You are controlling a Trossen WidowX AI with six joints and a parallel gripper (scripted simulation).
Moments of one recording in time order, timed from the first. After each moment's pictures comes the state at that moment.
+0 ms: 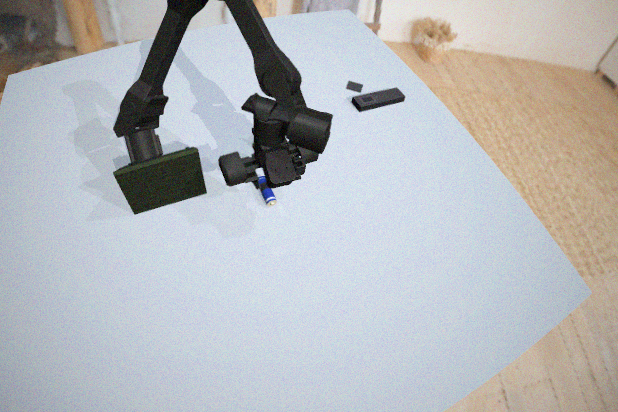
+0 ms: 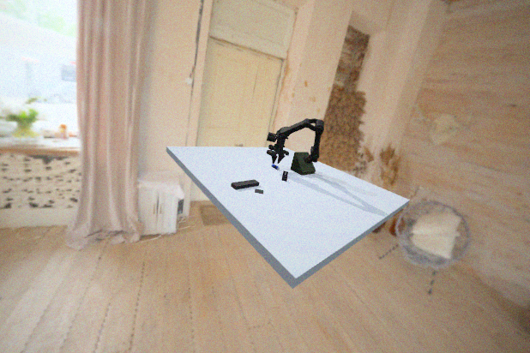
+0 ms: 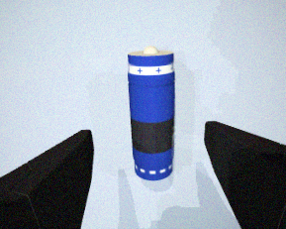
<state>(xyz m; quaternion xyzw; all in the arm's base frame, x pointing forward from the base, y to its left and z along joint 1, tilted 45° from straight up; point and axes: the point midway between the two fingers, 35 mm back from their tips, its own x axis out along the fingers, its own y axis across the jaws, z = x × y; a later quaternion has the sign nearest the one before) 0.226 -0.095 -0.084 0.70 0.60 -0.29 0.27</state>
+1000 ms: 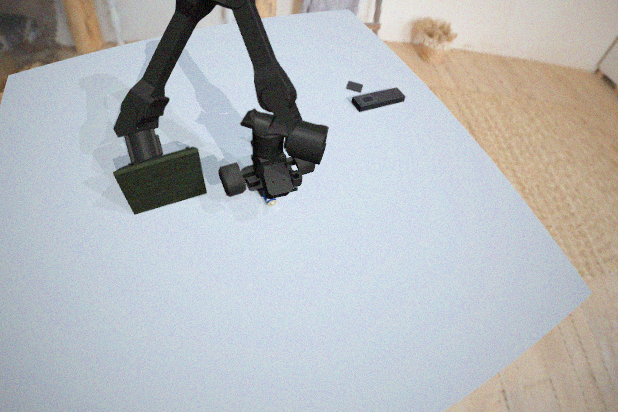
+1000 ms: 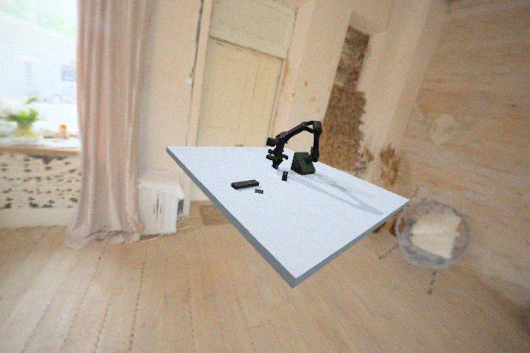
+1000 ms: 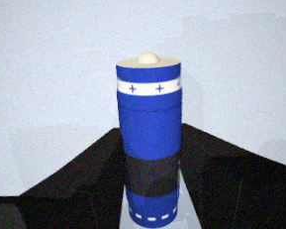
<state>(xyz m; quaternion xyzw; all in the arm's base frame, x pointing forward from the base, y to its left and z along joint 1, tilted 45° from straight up) 0.226 -0.070 -0.107 0.70 0.60 -0.29 0.26</state>
